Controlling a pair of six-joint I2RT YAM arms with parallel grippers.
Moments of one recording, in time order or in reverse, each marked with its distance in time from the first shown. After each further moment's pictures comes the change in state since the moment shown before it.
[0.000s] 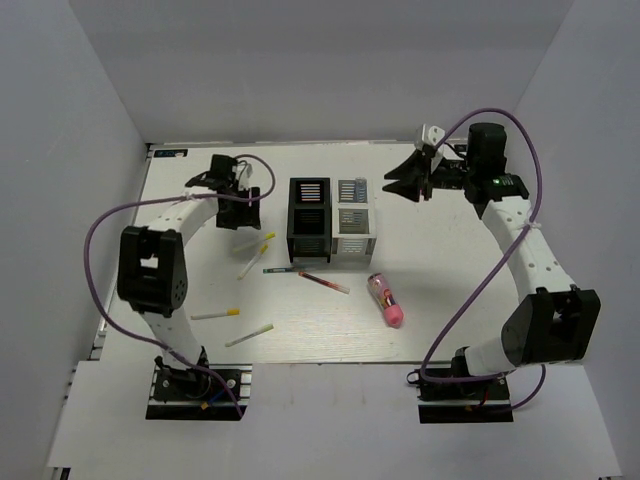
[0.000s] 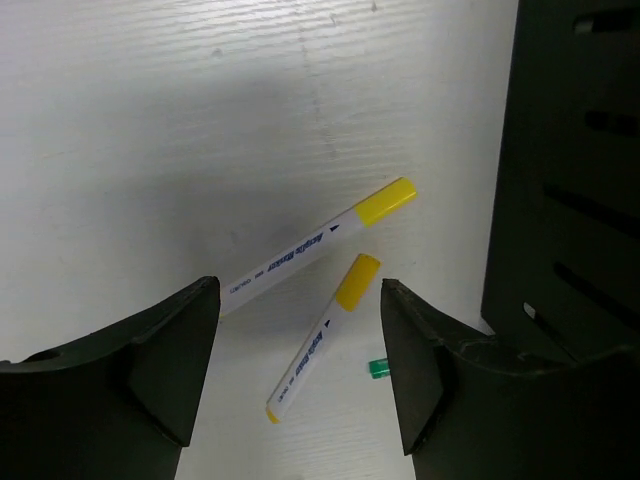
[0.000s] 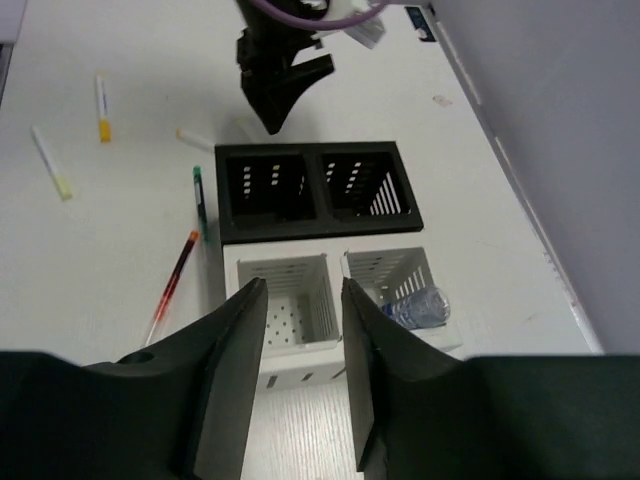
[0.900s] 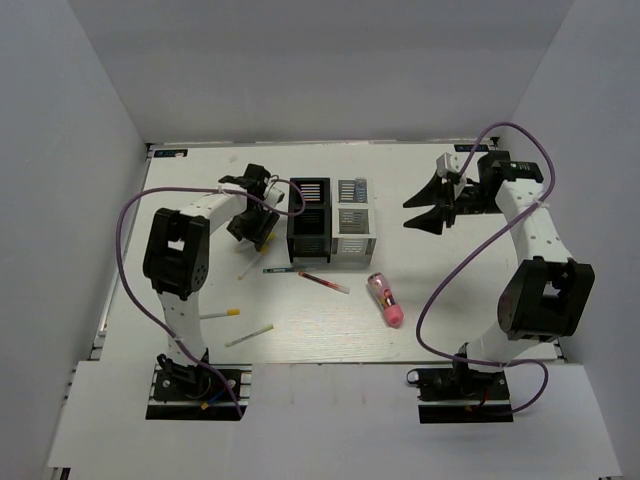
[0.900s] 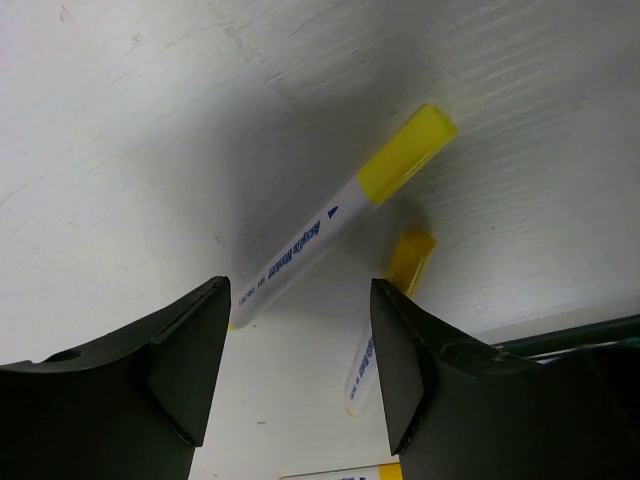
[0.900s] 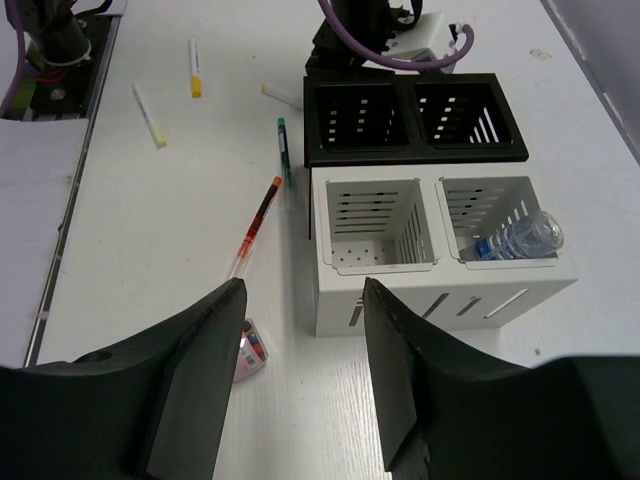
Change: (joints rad) left arm -0.145 0.209 0.141 -0.214 -0.199 0.353; right arm -0.166 0.154 0.106 -0.992 -0.187 -0.924
